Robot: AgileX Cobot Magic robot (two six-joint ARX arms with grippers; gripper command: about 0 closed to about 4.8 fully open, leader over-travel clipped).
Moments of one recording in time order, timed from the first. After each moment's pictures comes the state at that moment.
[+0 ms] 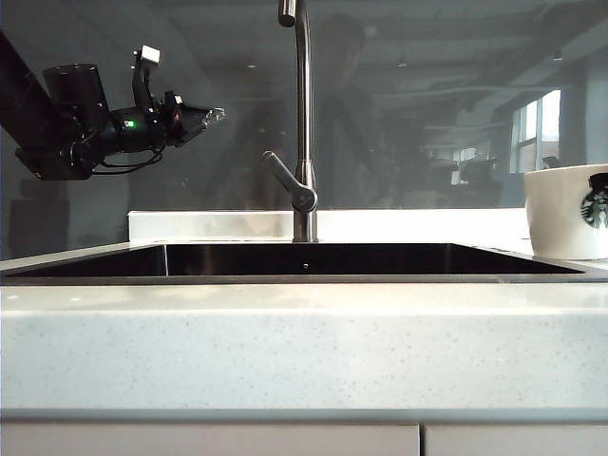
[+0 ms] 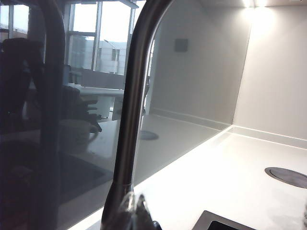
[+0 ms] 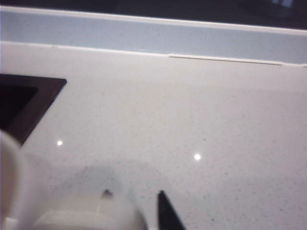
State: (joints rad) left arm -0.04 2.45 1.97 1.08 0.97 -0.56; right arm -0.23 1.62 0.62 0.82 -0.18 -0.11
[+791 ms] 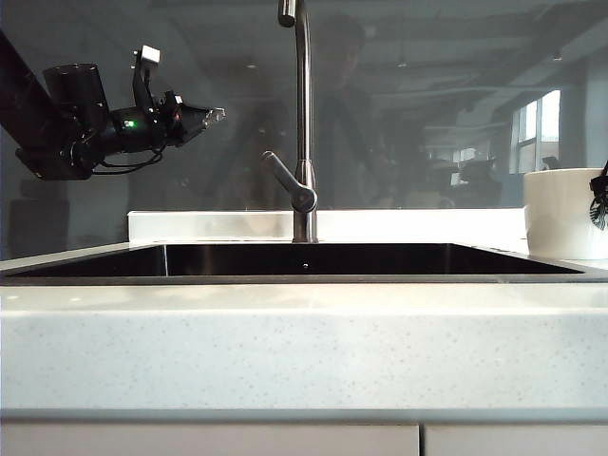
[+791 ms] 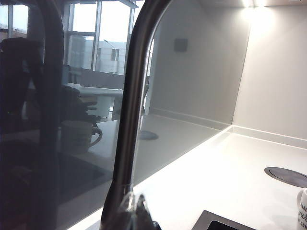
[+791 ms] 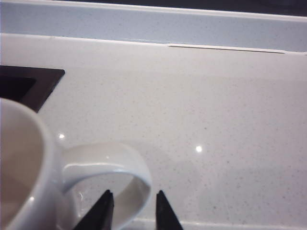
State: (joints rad) left arm -0.04 2.45 1.97 1.08 0.97 -0.56; right arm -0.23 1.61 0.62 0.78 -0.18 -0.11
